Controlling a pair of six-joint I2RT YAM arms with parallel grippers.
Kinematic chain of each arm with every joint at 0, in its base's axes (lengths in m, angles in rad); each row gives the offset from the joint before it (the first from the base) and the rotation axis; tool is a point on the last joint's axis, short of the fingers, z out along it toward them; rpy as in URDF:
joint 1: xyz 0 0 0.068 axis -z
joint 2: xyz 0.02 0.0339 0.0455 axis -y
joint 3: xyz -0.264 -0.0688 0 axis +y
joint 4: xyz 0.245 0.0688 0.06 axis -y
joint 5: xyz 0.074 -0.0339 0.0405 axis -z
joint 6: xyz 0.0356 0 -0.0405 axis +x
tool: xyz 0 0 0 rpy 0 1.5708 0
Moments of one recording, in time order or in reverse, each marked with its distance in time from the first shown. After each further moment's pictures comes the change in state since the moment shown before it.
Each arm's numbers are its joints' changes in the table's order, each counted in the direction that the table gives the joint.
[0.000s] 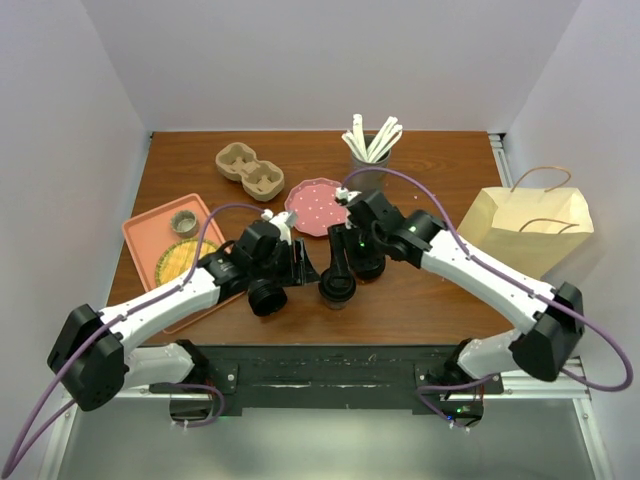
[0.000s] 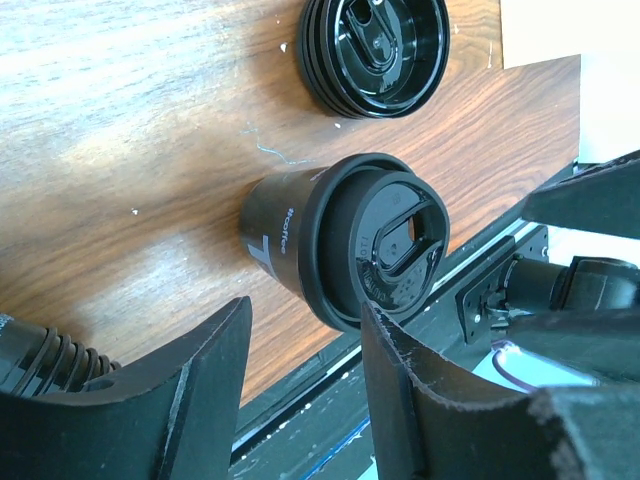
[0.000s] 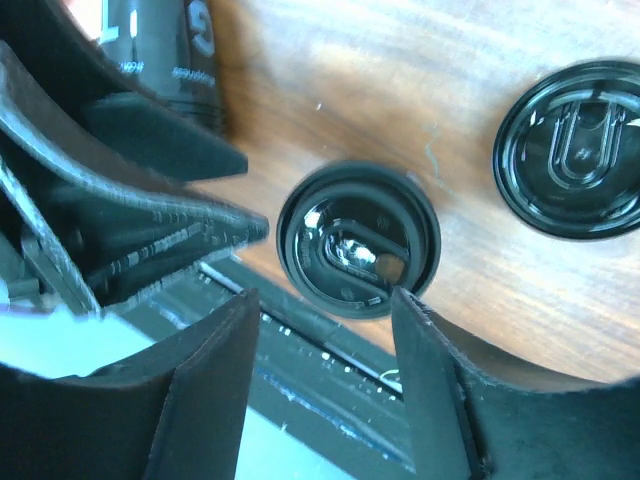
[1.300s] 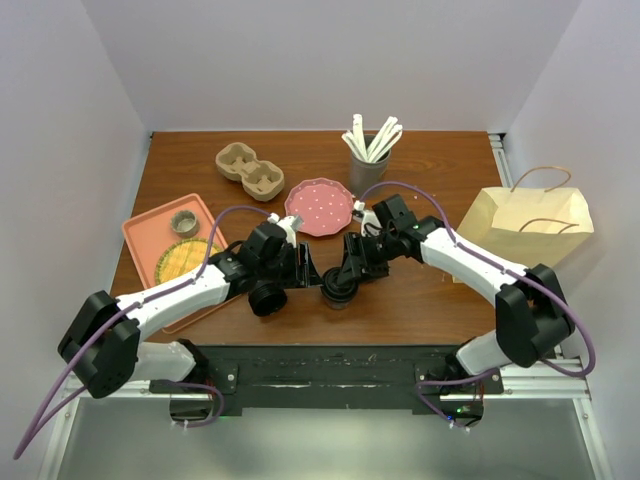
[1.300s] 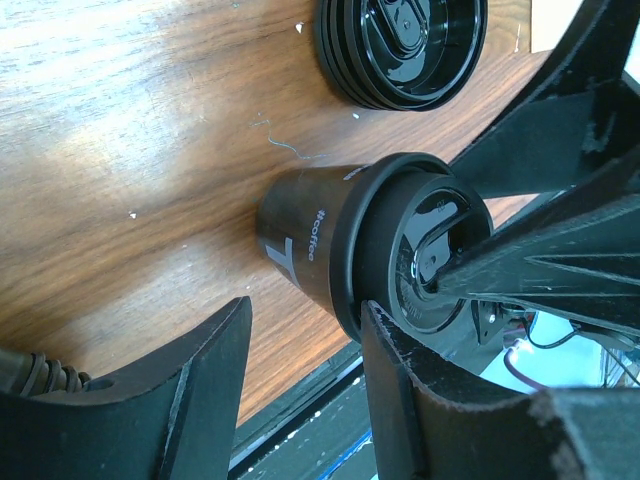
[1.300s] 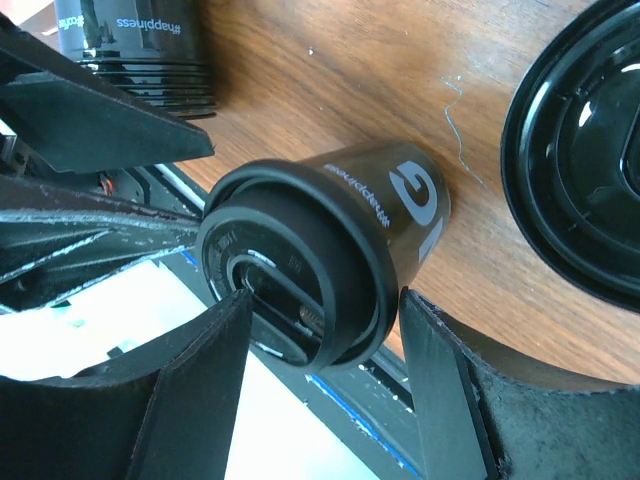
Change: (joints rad) left arm 0.000 -0.085 0.022 0.064 0.027 0.000; right arm 0.270 -0.063 0.299 0.248 -0.482 -0.051
